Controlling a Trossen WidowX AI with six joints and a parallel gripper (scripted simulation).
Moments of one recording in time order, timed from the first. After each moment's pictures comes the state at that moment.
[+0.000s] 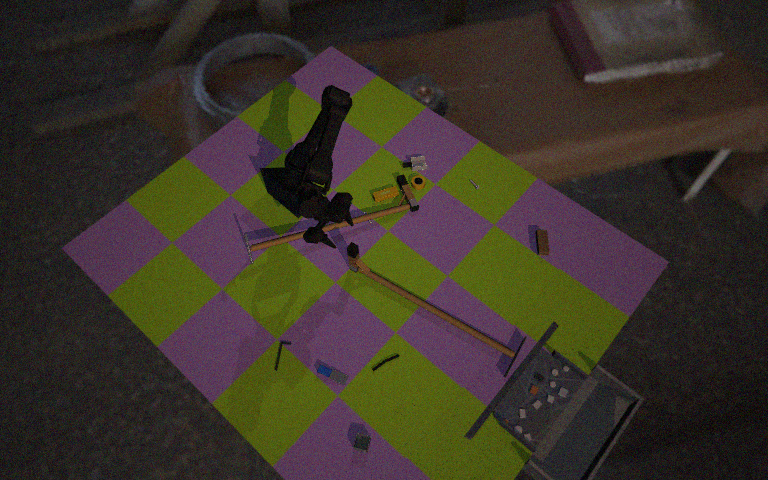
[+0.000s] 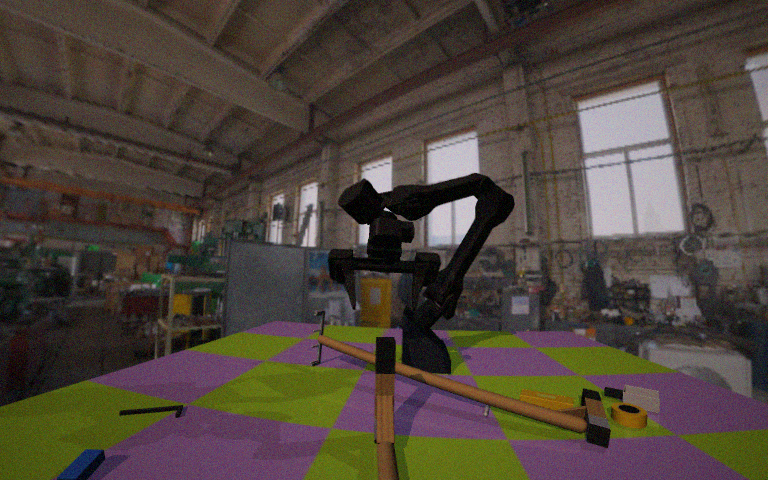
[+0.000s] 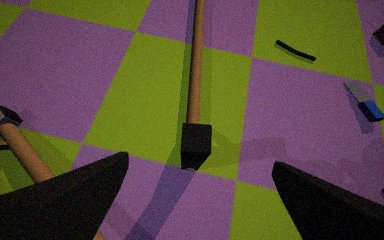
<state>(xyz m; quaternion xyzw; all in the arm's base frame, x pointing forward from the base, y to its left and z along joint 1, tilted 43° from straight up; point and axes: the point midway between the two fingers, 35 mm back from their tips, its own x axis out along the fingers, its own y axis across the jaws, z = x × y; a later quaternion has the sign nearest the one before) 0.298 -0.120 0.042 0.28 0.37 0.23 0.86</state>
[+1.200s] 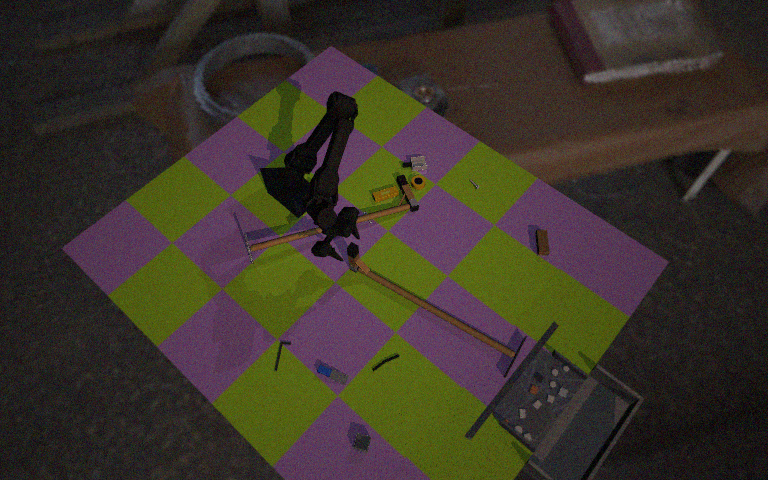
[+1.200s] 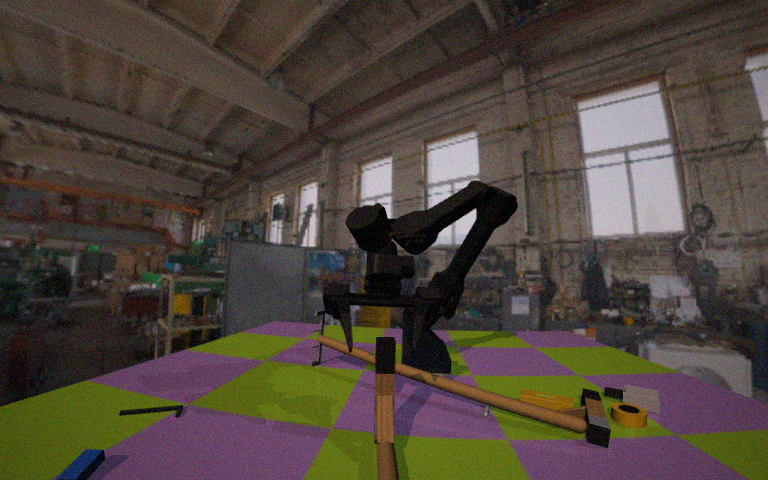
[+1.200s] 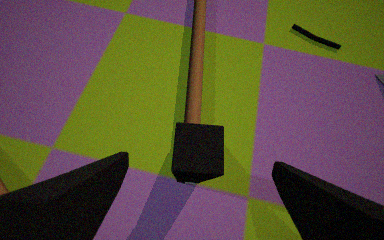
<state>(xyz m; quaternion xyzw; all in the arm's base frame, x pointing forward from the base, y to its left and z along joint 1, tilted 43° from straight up) 0.321 -0.079 0.001 0.28 0.37 0.23 0.86</state>
